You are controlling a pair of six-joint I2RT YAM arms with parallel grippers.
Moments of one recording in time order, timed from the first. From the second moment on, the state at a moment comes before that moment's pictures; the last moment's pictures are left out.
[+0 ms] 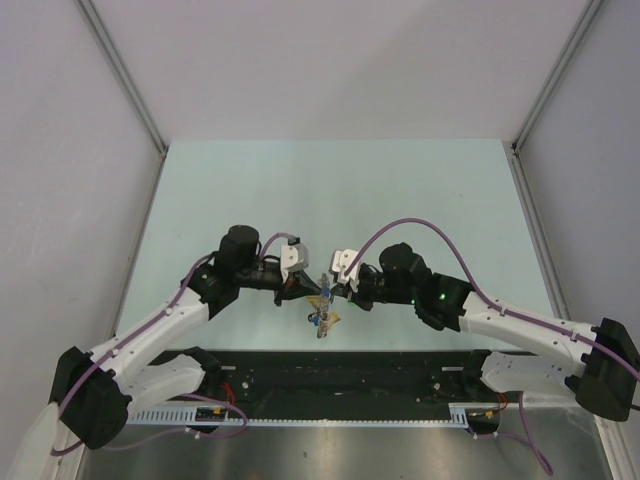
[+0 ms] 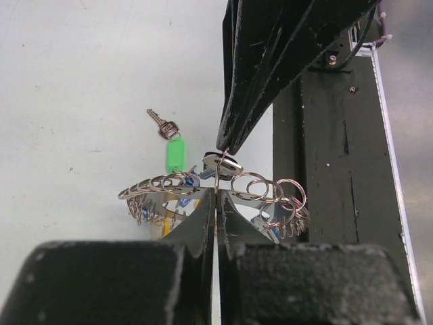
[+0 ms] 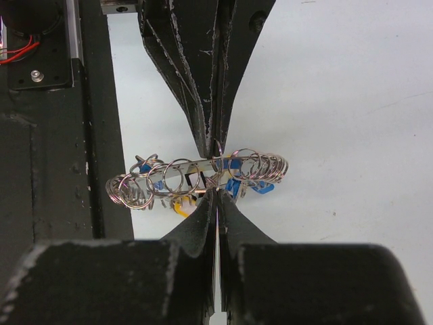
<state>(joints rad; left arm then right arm) -0.59 1.00 0.66 -0.17 0.87 0.32 1.00 1.09 0.76 -0.08 -0.28 -0.29</state>
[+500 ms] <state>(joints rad) -0.59 1.01 0.66 -0.17 0.88 0.32 1.01 1.09 0.76 -0.08 -0.28 -0.29</state>
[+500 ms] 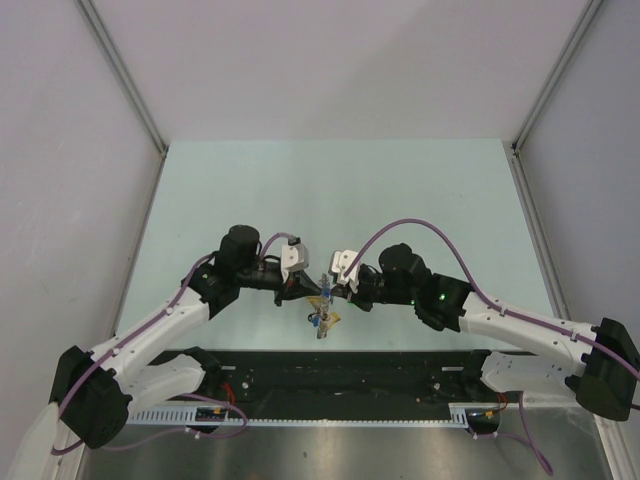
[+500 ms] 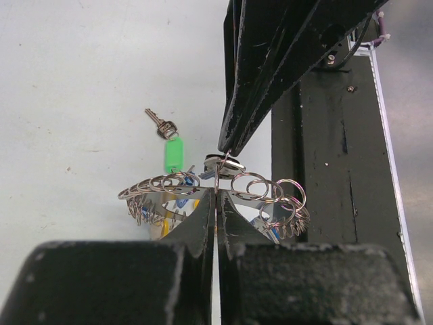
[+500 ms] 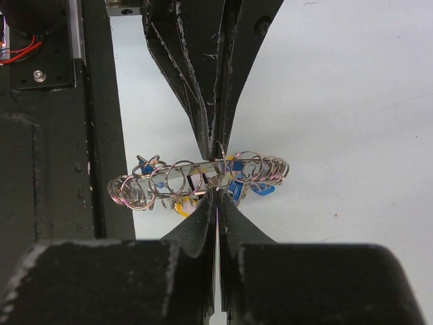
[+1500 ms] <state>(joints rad) -0.59 1.01 0.66 -0.17 0.88 0.33 1.01 1.09 0.76 -0.08 -0.26 -0.28</state>
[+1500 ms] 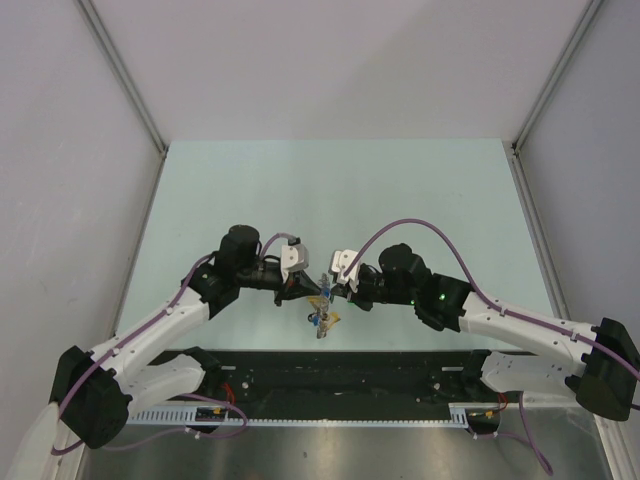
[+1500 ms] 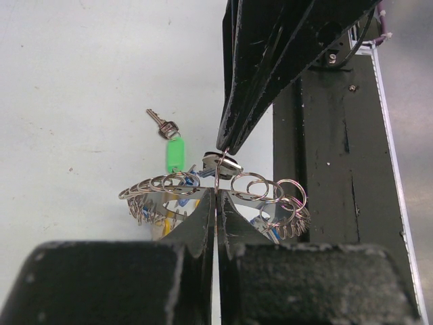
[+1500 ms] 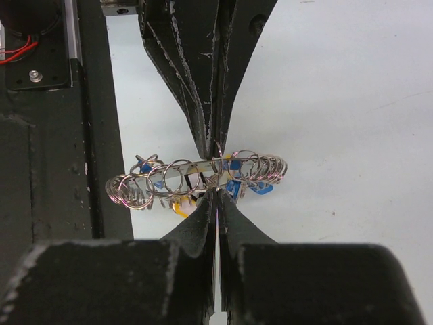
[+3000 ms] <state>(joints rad) -0.59 0.99 0.66 -0.18 0.87 0.35 1.01 1.09 0.77 -0.09 -0.27 -0.27</state>
